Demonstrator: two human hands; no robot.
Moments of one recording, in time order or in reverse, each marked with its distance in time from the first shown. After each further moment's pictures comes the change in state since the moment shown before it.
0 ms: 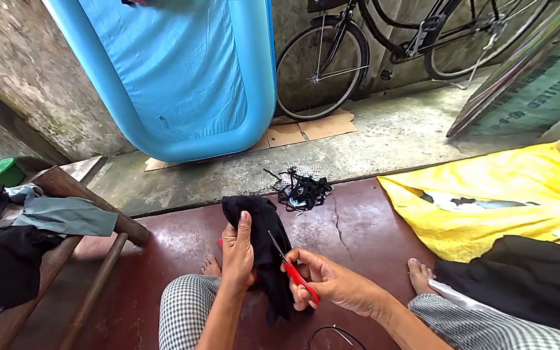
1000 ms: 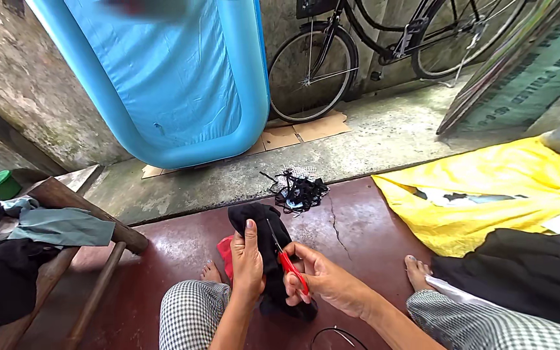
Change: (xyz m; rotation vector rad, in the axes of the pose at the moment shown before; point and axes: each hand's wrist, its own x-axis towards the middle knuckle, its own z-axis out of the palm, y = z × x) left_hand -0.006 -0.029 0.013 -0.002 0.053 -0.005; right_hand 0.003 -0.007 0.015 0.079 0.213 -0.029
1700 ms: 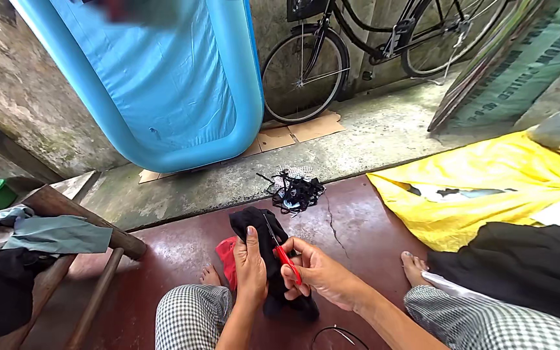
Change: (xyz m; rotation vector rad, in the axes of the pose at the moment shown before) left_hand -0.009 -0.014 0.005 0.019 -0.017 0.018; right_hand 0.002 -0.004 -0.001 0.011 0.112 -0.006
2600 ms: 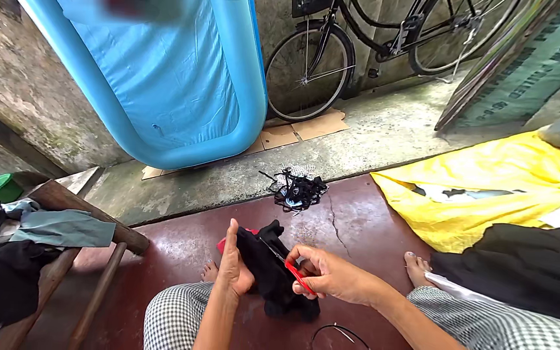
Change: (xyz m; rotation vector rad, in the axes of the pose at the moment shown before) left_hand 0.016 0.022 -0.039 -0.316 0.049 -0.675; right_hand -0.009 -0.002 -0.029 -0.498 -0.119 0.147
